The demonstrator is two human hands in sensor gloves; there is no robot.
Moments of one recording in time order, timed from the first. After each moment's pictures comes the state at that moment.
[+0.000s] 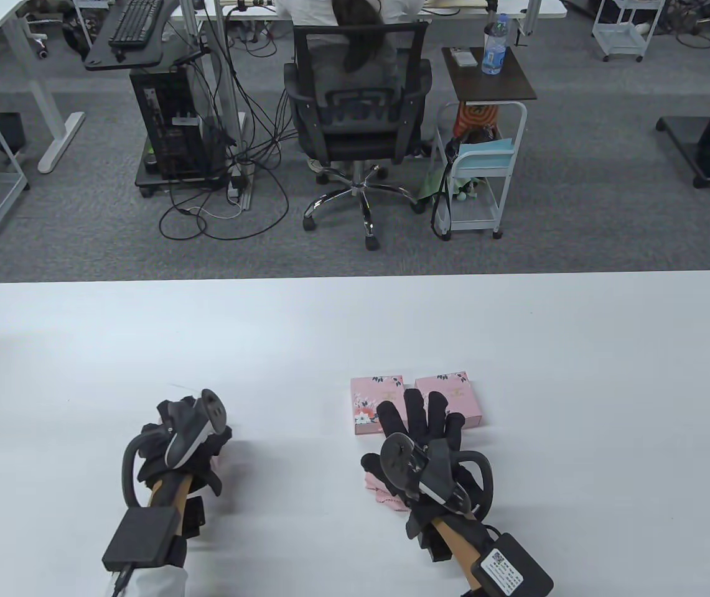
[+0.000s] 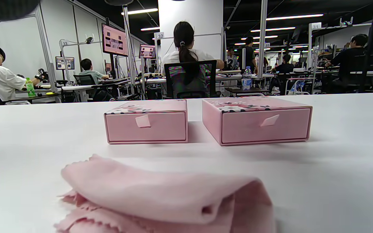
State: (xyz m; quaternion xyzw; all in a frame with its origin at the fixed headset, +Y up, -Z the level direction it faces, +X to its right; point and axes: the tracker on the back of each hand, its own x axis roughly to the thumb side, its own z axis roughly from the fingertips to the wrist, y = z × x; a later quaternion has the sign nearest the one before) left_hand -0.257 -0.746 -0.408 -0.13 0.19 -0.07 0.97; right_hand 0.069 -0.709 -0.354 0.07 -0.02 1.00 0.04
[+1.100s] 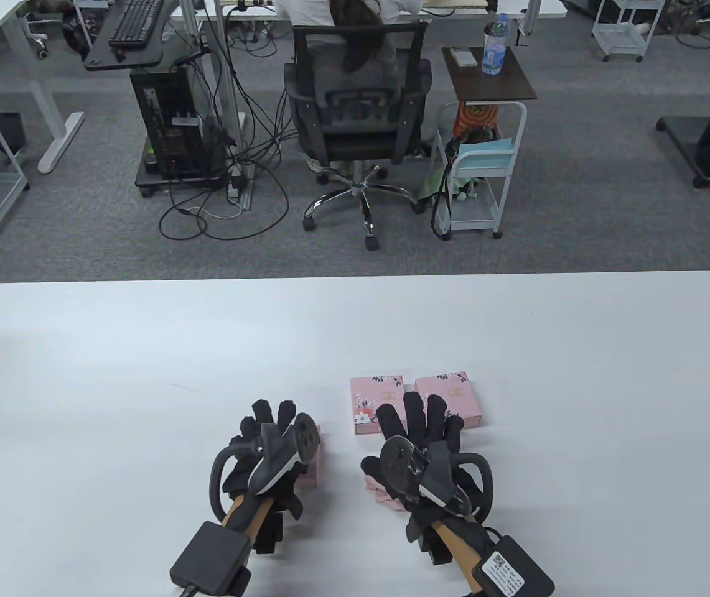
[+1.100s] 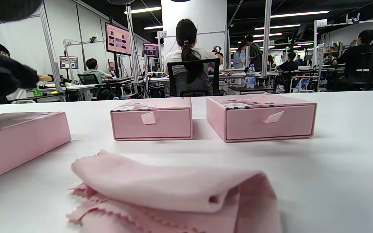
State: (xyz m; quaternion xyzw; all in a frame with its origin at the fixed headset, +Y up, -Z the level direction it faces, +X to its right) left_hand -0.162 -0.741 -0.384 -0.06 0.01 -0.04 1.00; right_hand 0.066 -0.712 -0.351 0.08 -0.02 1.00 0.05
